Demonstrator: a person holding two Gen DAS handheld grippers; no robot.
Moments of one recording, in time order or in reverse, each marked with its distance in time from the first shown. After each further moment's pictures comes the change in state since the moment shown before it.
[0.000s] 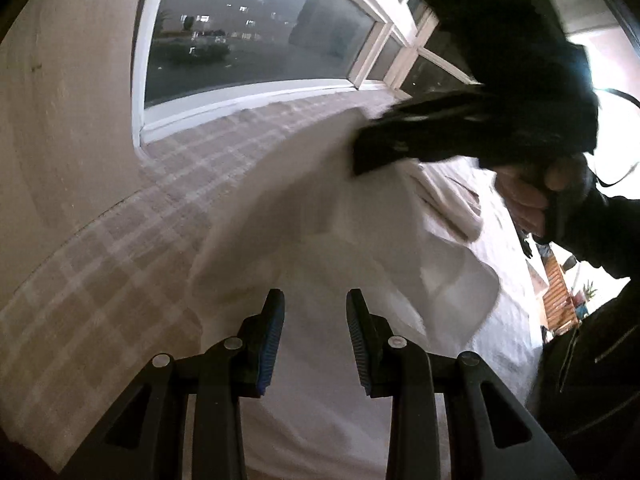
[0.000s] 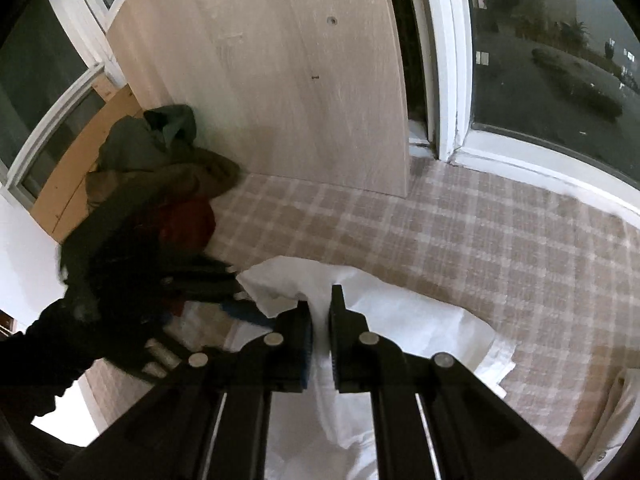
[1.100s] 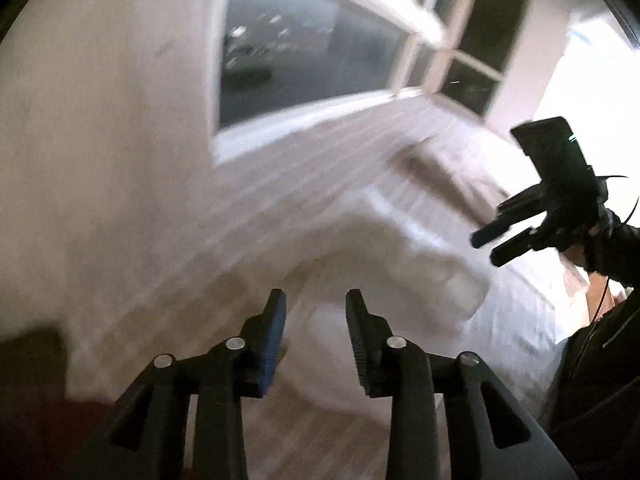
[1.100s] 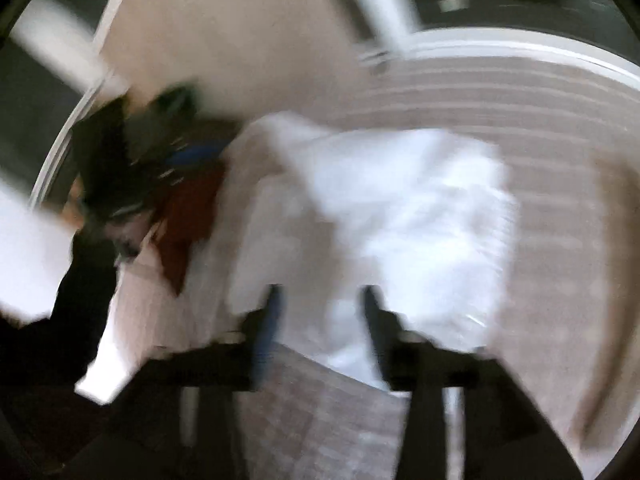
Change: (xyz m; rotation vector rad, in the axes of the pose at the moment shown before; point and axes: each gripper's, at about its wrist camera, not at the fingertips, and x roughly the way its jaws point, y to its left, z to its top) left arm -0.071 -0.027 0.009 0.068 -0.076 0.124; right arm -0.056 -0.032 -0.142 0.281 0.051 0.056
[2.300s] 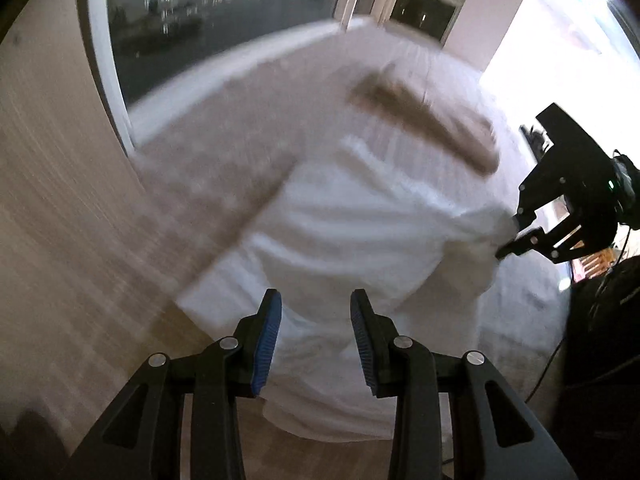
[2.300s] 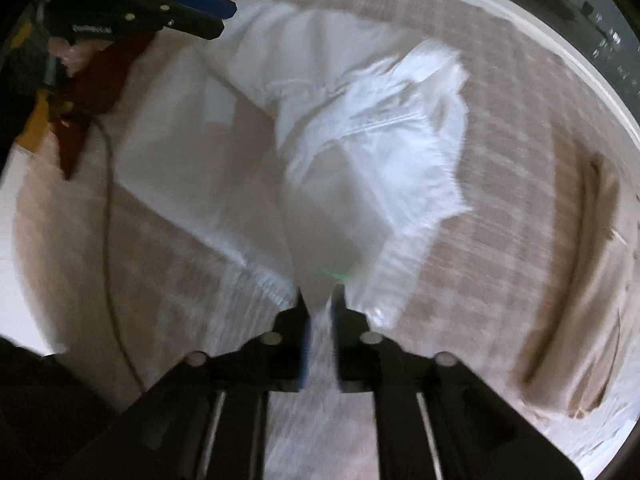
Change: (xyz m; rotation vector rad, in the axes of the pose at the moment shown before) left arm 0.060 -0.001 0.021 0.100 0.220 -0.104; right arm 0.047 0.002 -0.043 -0.189 0.319 -0.322
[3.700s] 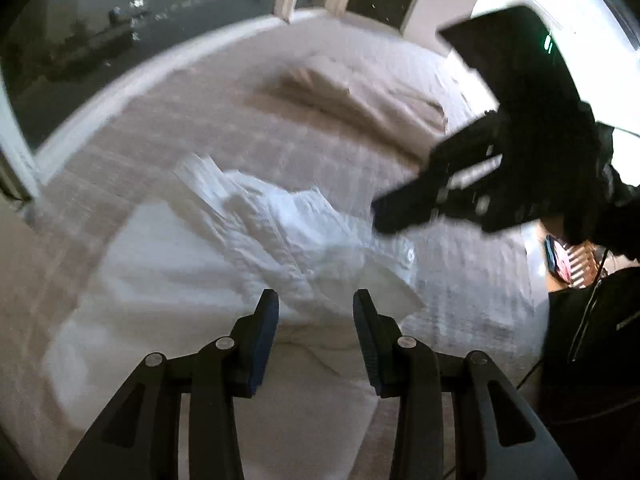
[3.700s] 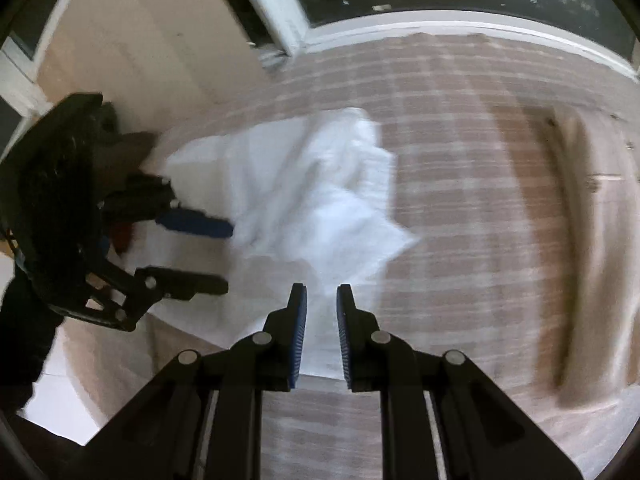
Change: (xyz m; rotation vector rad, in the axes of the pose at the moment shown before) left arm 0.057 -0.108 0.028 0.074 0.037 -0.052; right arm 0.026 -0.063 0.028 0.288 -0.339 0.166
